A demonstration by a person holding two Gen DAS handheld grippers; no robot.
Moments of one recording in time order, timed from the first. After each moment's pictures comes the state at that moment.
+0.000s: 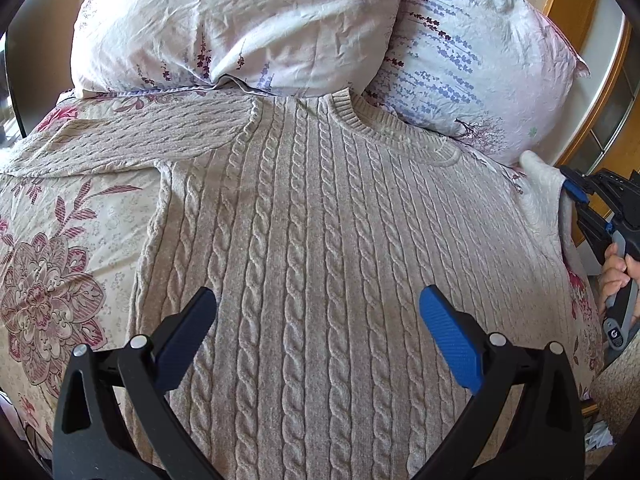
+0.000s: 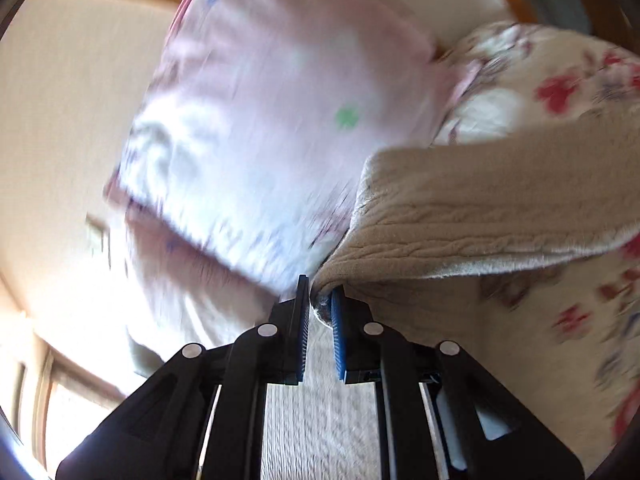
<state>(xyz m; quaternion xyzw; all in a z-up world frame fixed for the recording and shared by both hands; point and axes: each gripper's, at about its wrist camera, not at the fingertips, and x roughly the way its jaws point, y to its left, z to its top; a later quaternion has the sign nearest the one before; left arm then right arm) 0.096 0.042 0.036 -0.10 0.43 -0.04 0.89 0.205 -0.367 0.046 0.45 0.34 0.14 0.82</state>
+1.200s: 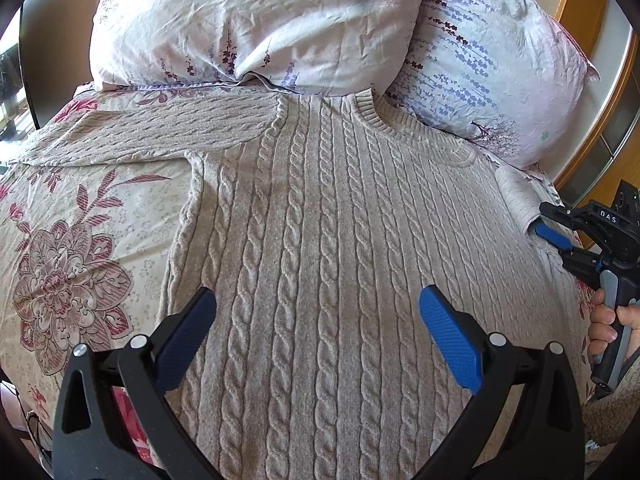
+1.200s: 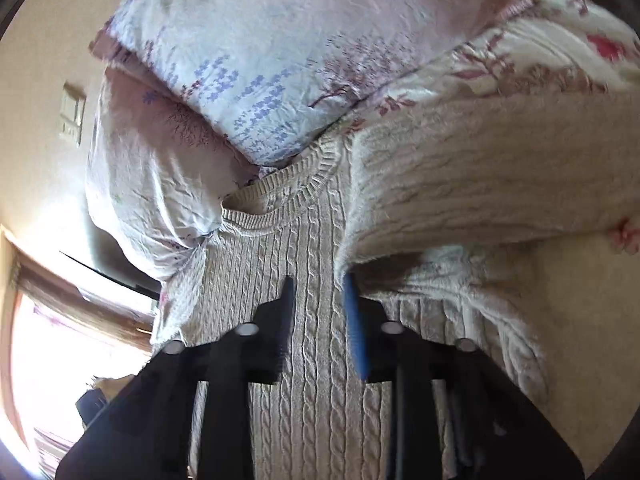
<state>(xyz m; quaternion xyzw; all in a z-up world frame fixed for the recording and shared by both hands) 0.086 0.056 0.035 -0.11 0.44 -0.01 0.89 0.196 -0.328 0.005 0.37 0.45 0.15 0.80</state>
